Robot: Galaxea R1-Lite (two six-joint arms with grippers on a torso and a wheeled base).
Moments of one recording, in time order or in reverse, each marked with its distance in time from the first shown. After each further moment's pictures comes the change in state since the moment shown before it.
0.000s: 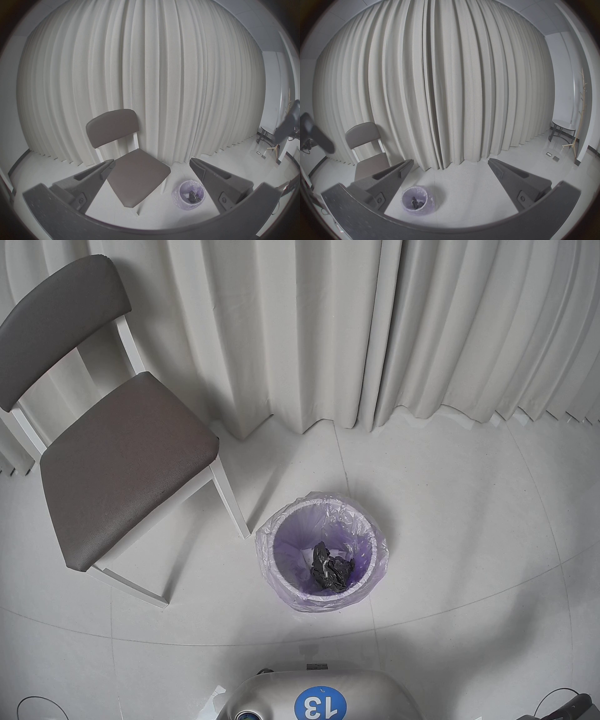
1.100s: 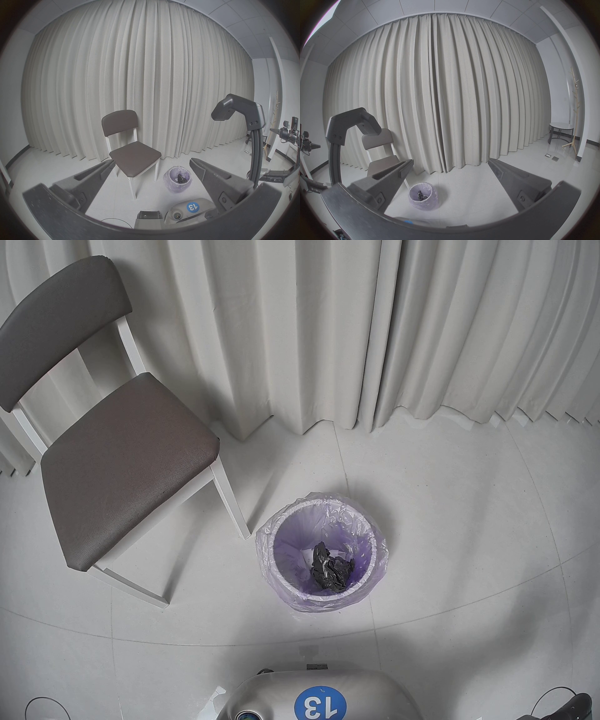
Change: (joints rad) left arm 0.043 -0.344 -0.244 0.571 -0.123 -0.017; right arm 0.061 -0.377 -0.084 0.325 -0.037 0.001
